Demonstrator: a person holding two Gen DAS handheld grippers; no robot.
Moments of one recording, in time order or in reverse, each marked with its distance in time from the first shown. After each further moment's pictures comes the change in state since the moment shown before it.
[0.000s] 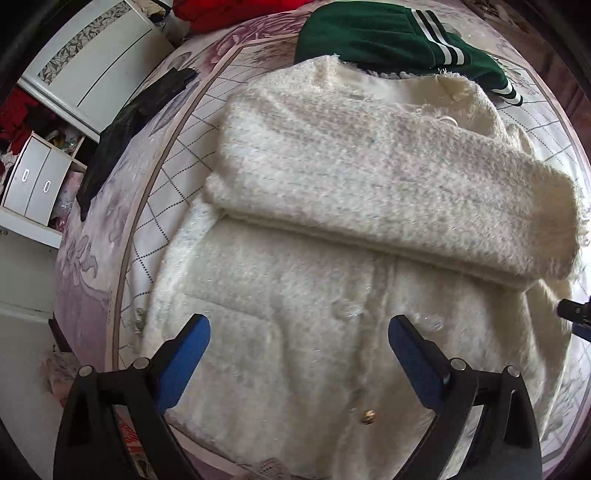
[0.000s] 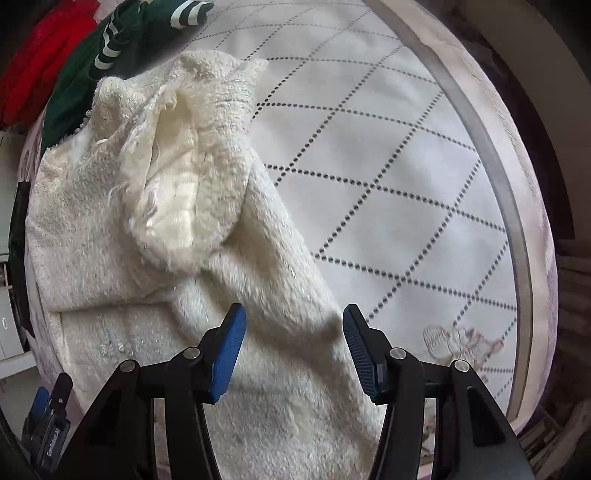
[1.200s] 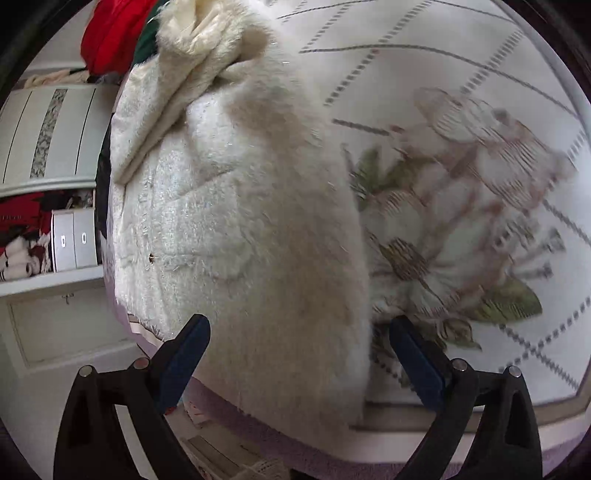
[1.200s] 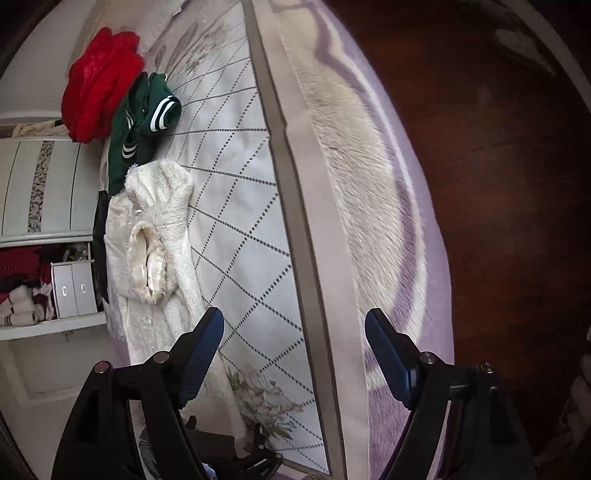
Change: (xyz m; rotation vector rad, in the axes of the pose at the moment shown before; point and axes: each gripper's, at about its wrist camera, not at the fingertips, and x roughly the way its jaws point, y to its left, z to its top) left arm -0.015 -0.296 -0.173 0.356 0.213 0.318; right arm -0.056 -0.229 0.113 -0.117 0.050 0.420
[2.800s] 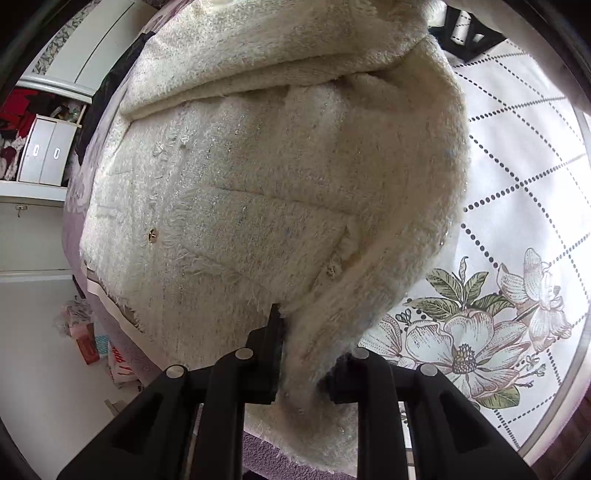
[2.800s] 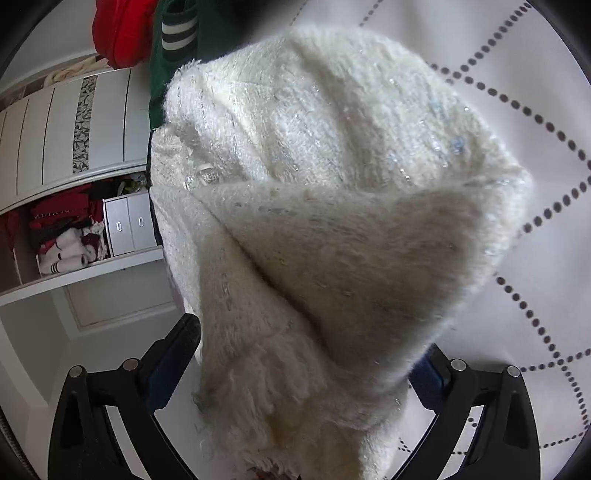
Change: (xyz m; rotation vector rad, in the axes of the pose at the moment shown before) left arm 0.020 0.089 0.022 -0.309 0.042 -0.239; right arm 0.272 0.238 0.081 -0.063 0.287 0.223
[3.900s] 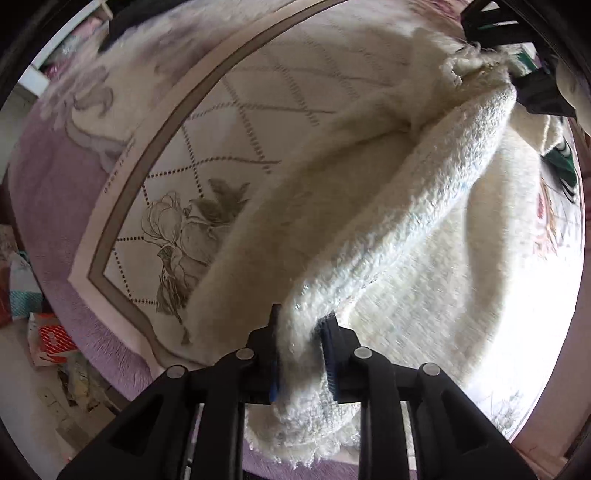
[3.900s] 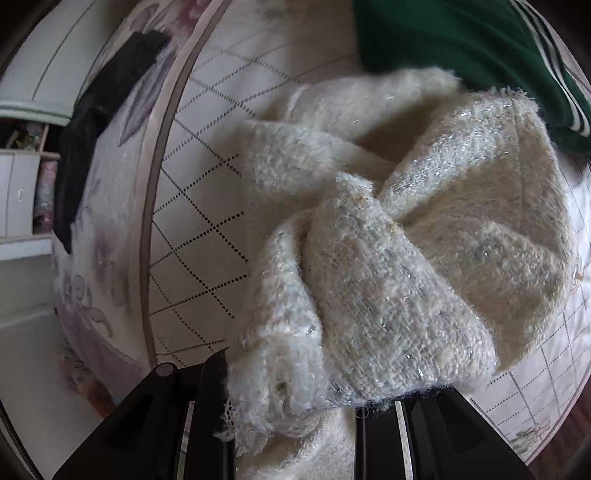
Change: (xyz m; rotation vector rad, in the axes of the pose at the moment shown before) left arm 0.143 0.410 0.066 -0.356 0.057 -0.455; right arm 0.263 0.360 0.001 -0.199 -0.024 -0.720
